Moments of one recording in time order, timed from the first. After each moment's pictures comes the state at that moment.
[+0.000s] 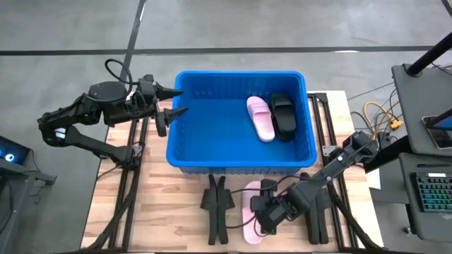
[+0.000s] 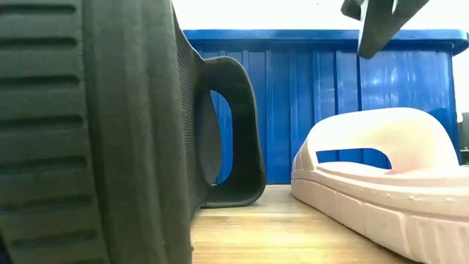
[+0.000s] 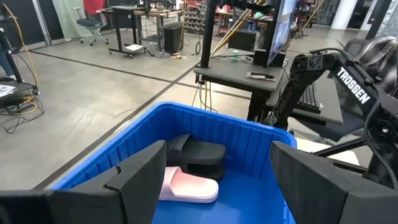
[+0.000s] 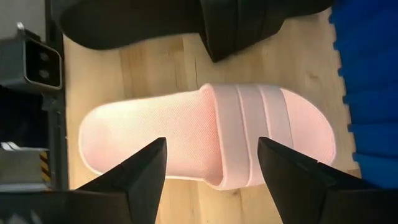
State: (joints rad) left arm -0.02 1.02 1.53 -0.65 -0.37 -0.15; right arm 0.62 1.80 1.45 -0.84 0.25 0.66
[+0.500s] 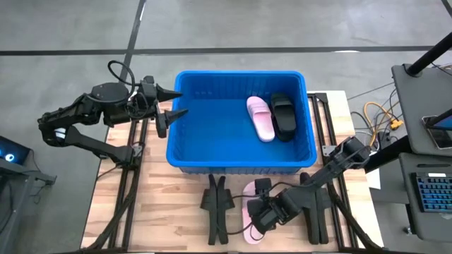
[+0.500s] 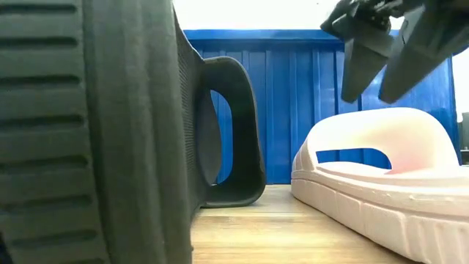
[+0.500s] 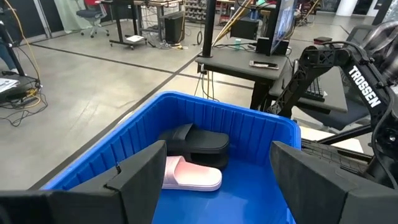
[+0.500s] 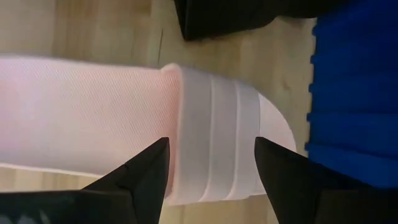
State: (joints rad) left arm -0.02 1.02 1.53 -0.70 -0.37 -0.15; right arm 0.62 1.90 1.45 -0.88 0.35 0.42
